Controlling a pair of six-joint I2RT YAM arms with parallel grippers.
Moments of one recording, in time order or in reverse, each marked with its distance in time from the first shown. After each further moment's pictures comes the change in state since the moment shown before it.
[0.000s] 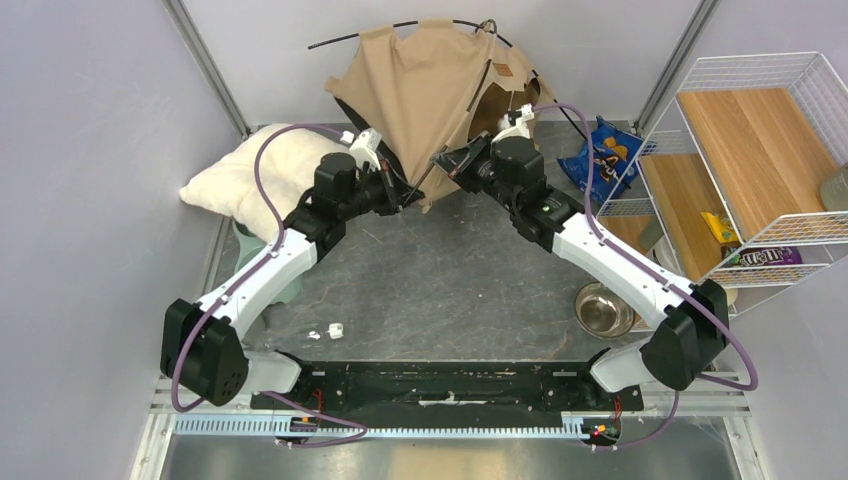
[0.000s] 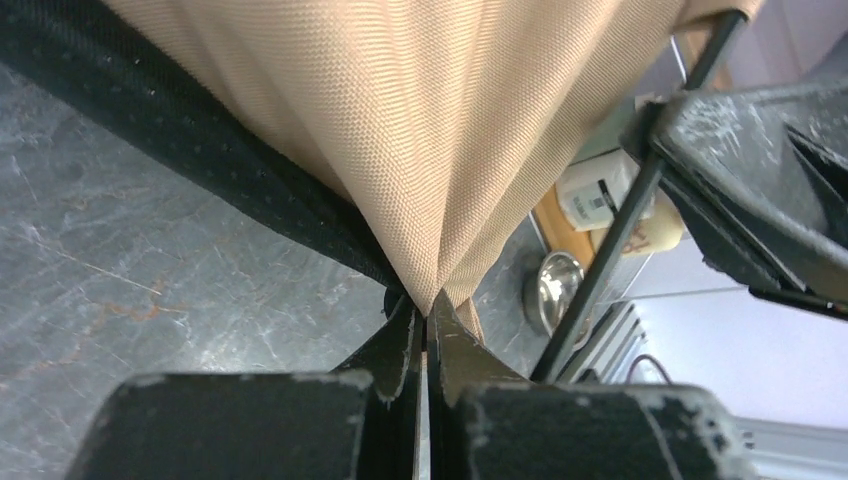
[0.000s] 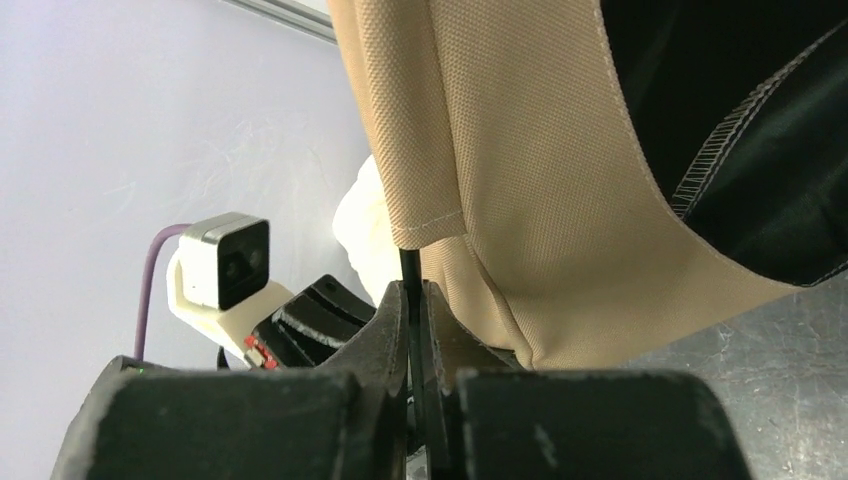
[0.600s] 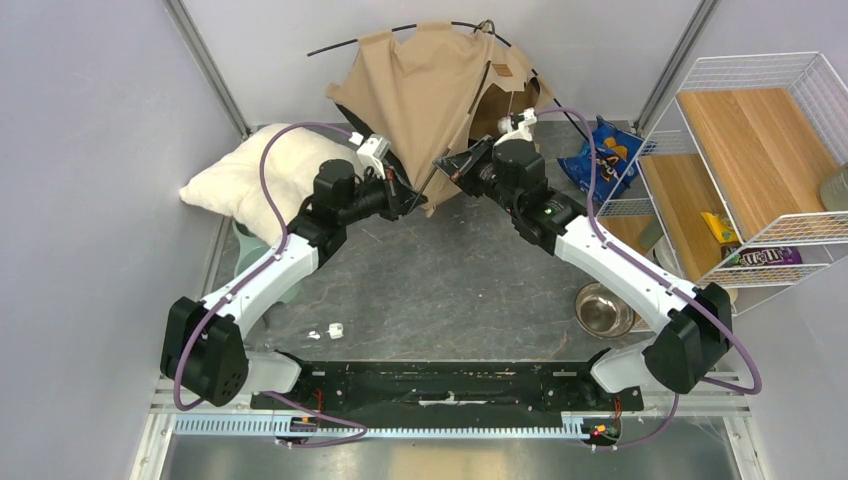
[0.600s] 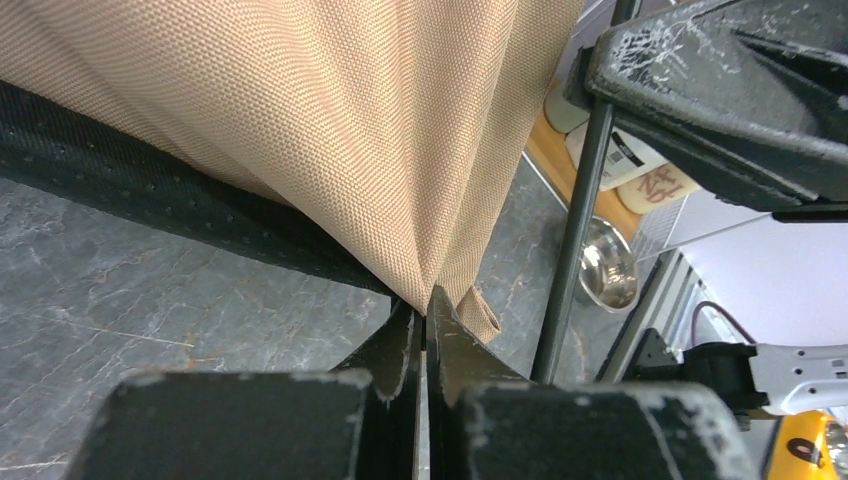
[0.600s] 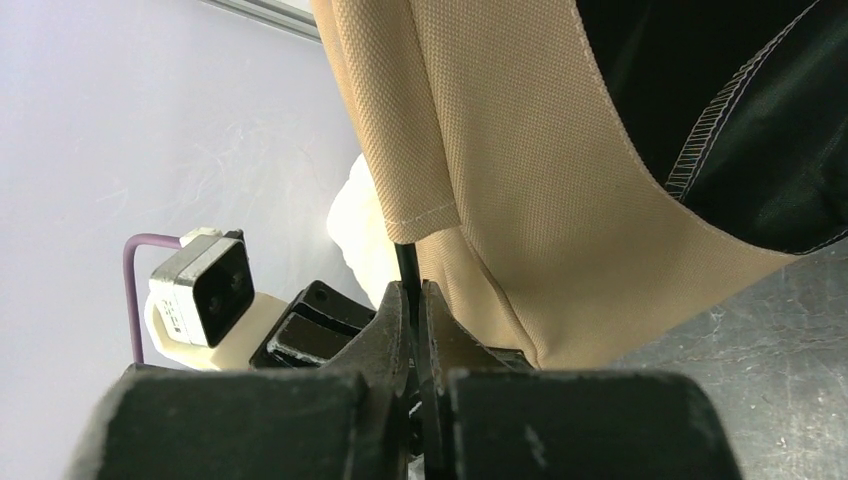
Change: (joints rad) left arm 0.003 0.000 -0.067 0.129 0.101 0.141; right arm 0.001 -0.024 -0.013 -0.024 0.012 0.006
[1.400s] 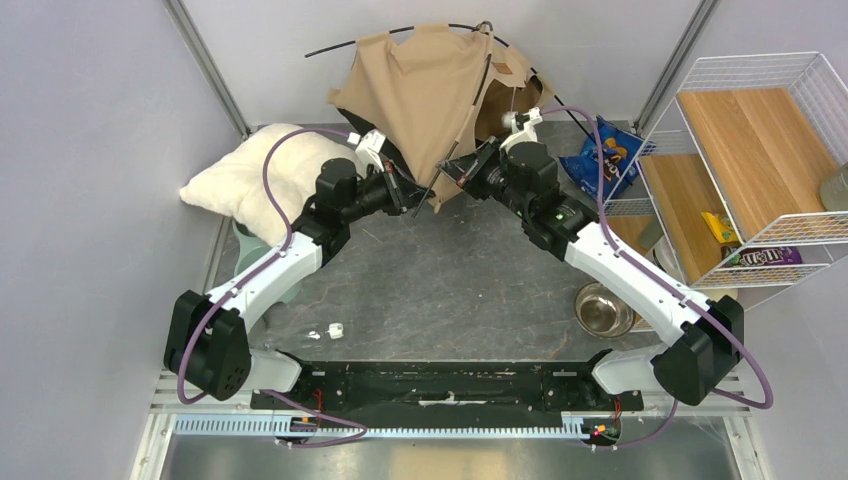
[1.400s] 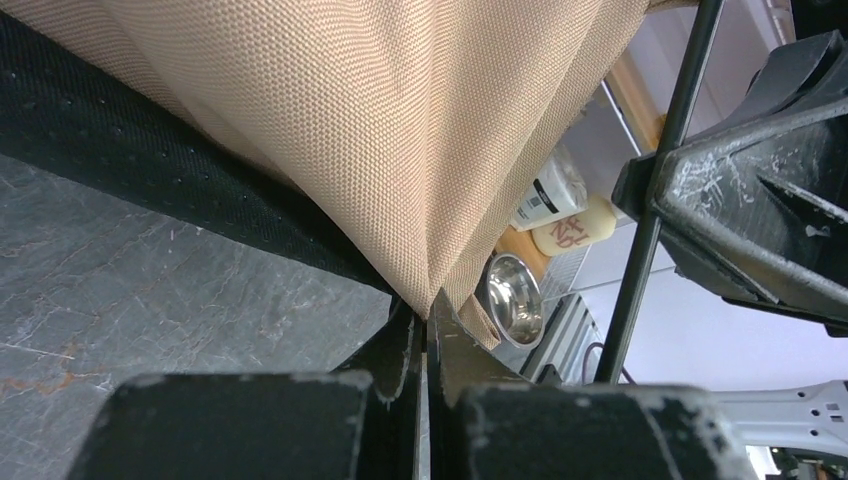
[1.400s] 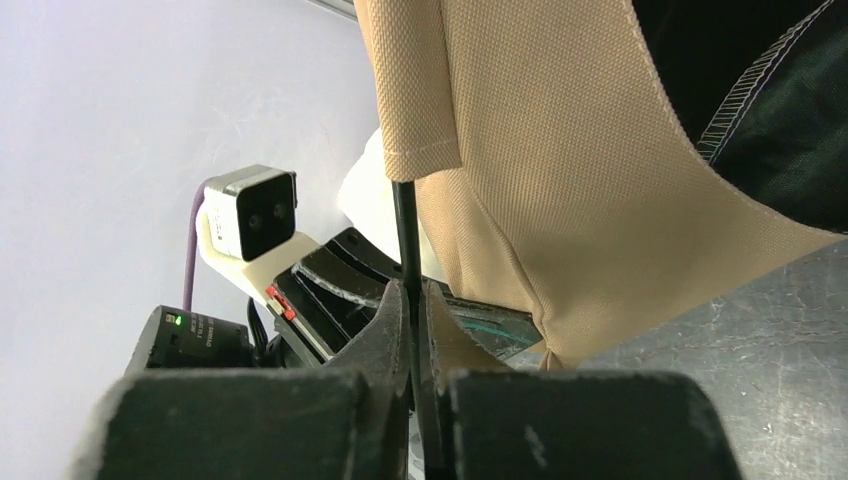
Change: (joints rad) left arm -0.007 0.029 0.000 0.098 0.005 -0.249; right arm -0.011 -0.065 -0.032 -0.004 -0.079 -0.043
